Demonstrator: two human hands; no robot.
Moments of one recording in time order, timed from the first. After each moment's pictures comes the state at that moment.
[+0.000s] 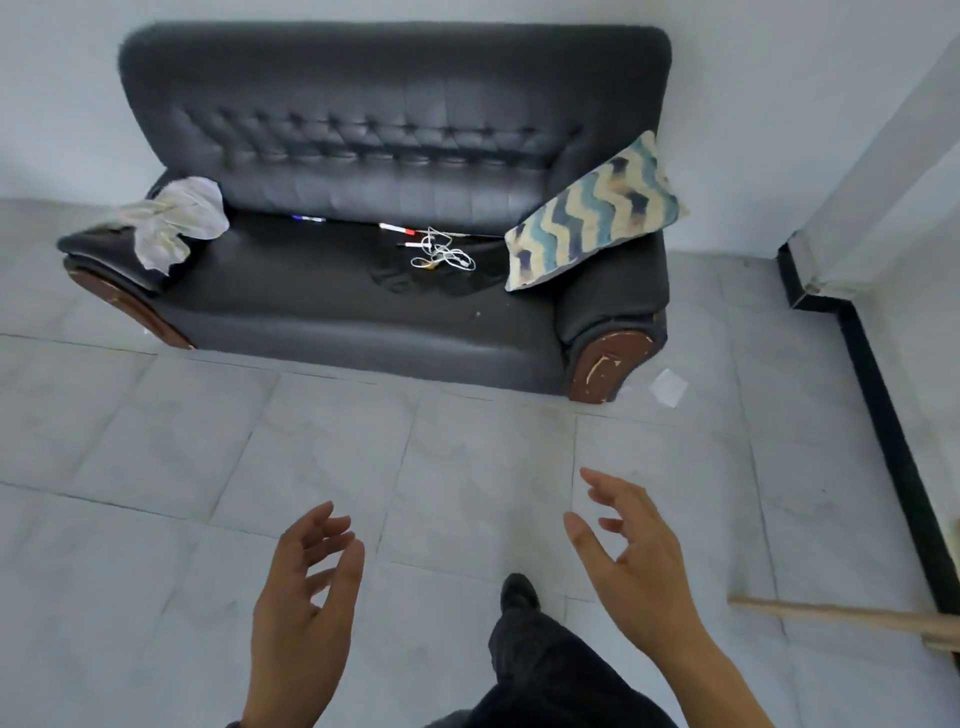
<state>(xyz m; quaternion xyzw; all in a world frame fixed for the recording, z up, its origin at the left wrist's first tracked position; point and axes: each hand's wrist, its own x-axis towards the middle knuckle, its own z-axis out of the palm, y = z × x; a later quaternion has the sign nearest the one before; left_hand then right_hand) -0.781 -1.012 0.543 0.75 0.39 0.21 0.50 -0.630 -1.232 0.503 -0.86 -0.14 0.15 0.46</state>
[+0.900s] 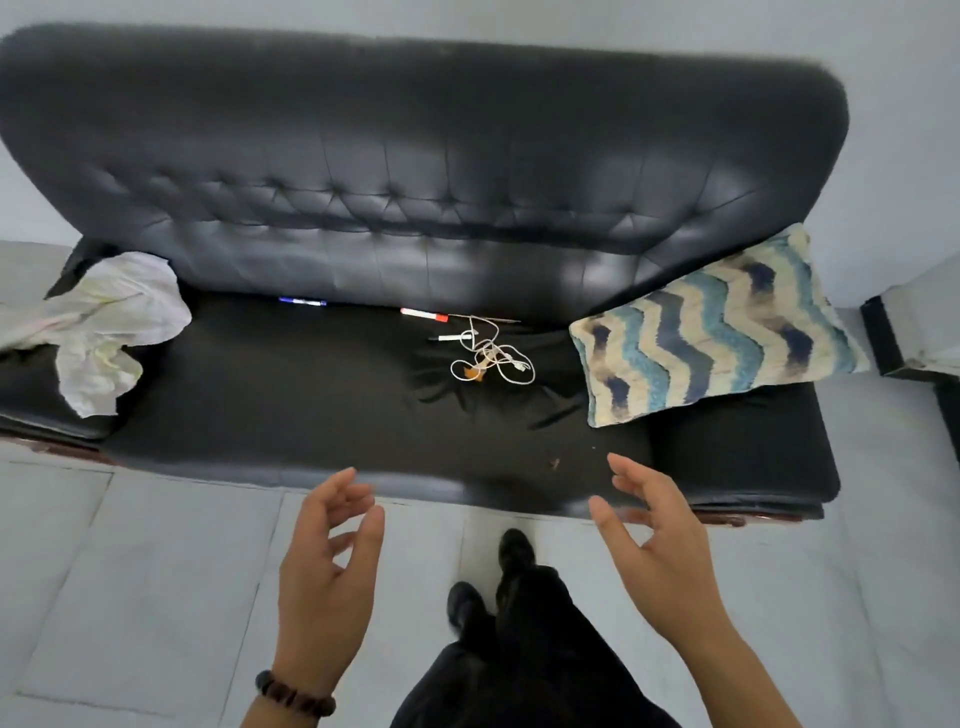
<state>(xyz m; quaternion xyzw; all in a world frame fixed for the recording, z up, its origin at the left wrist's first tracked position) -0.320 -0.521 0.532 0.77 0.35 0.14 0.51 -0.200 -0.767 0.506 -0.87 -0.06 0.13 0.47</state>
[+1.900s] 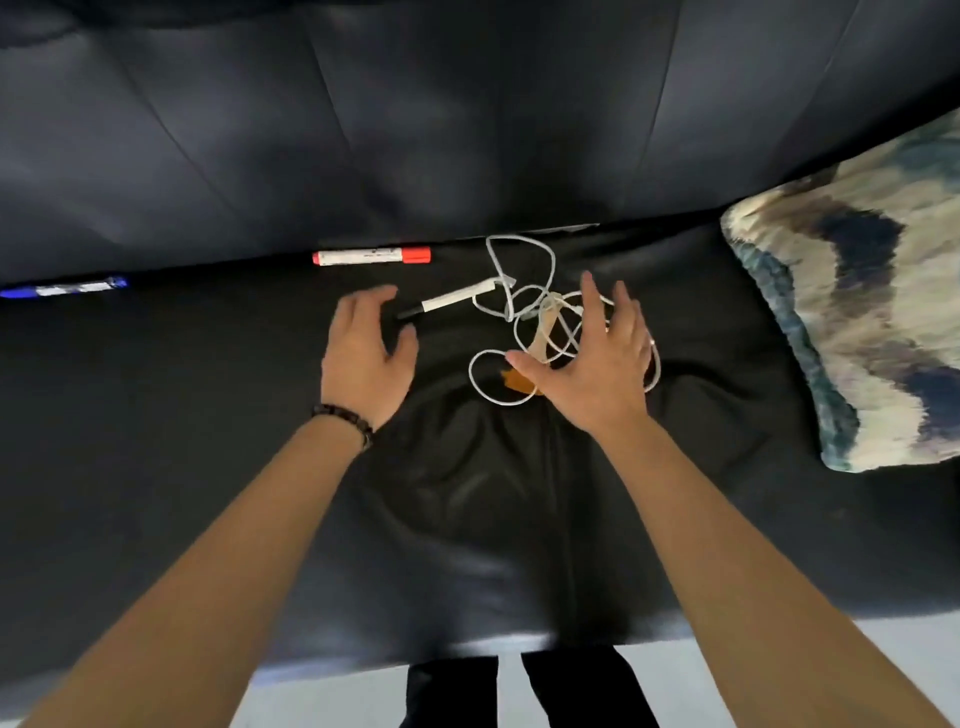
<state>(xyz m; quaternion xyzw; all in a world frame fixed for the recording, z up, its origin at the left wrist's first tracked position) 0.114 -0.255 -0.012 0.91 0.21 -0.07 0.36 0.147 -0.479 -0.028 -0.95 0.05 0.19 0.24</state>
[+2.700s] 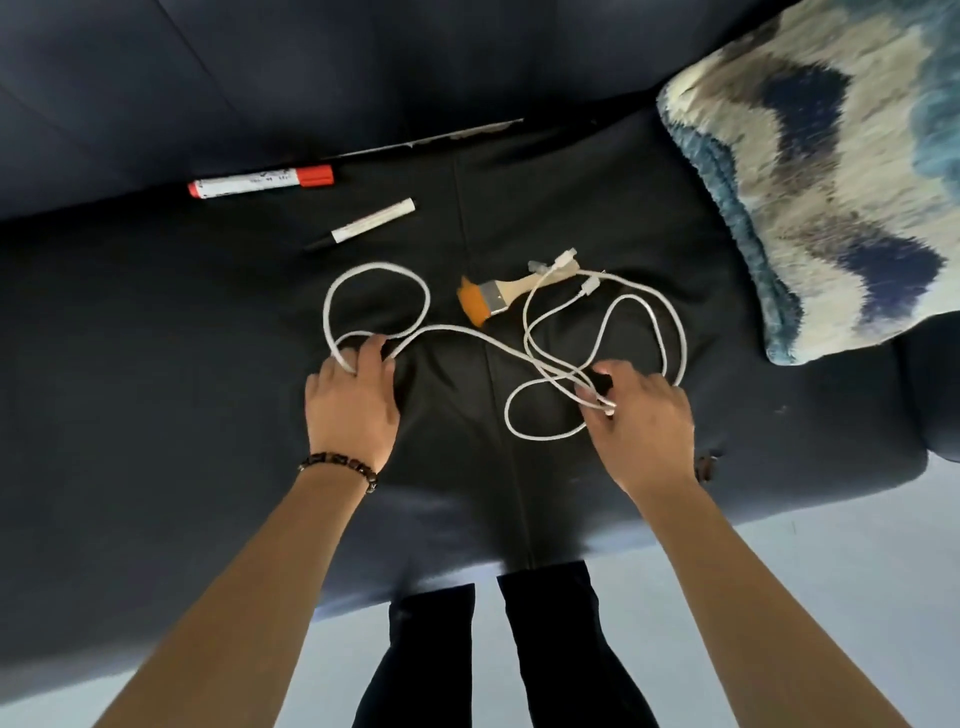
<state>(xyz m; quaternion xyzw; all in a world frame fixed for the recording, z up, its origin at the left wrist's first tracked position) 0.025 -0.318 -0.071 0.99 0.08 -0.09 0.12 0.026 -0.598 -0.046 -0.99 0.00 0.11 0.10</state>
